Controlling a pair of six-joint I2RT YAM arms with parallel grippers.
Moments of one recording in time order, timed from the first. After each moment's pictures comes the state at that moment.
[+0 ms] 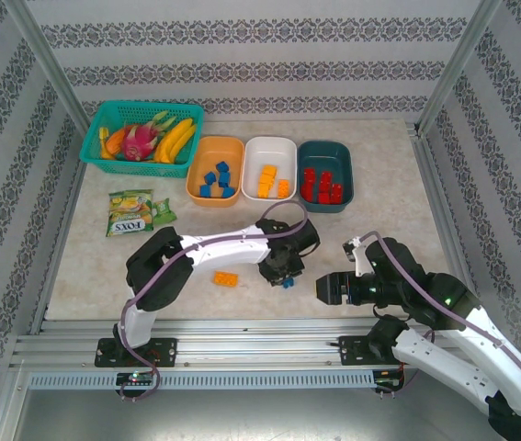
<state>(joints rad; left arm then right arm) -1.01 2.00 1.52 -0.87 0.06 -1.43 0.74 0.56 0.84 -1.11 -0.26 0.68</state>
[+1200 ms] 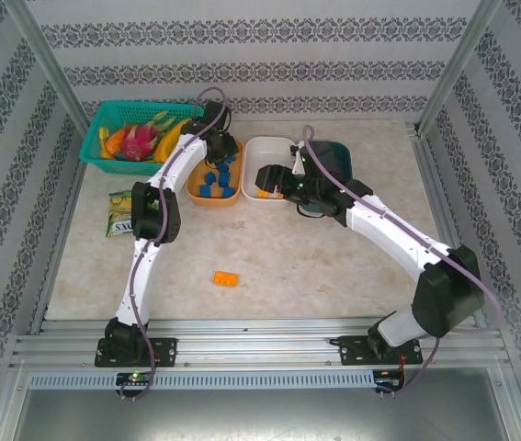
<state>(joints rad) -0.27 2.58 2.48 -0.89 0.08 -0.77 0.53 1.50 1.21 -0.30 -0.30 0.78</state>
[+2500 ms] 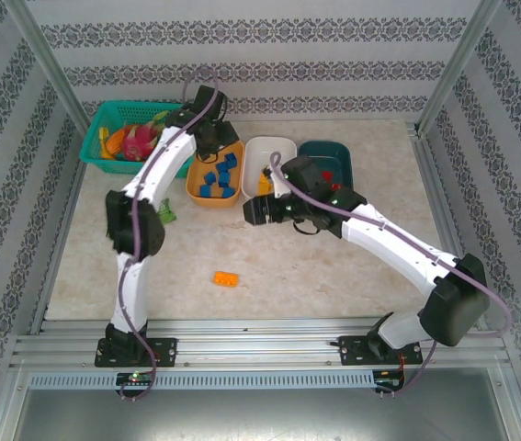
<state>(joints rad) -0.33 2.13 2.18 -1.00 -0.03 -0.82 0.70 1.43 1.23 -0.54 -0.27 0.40</state>
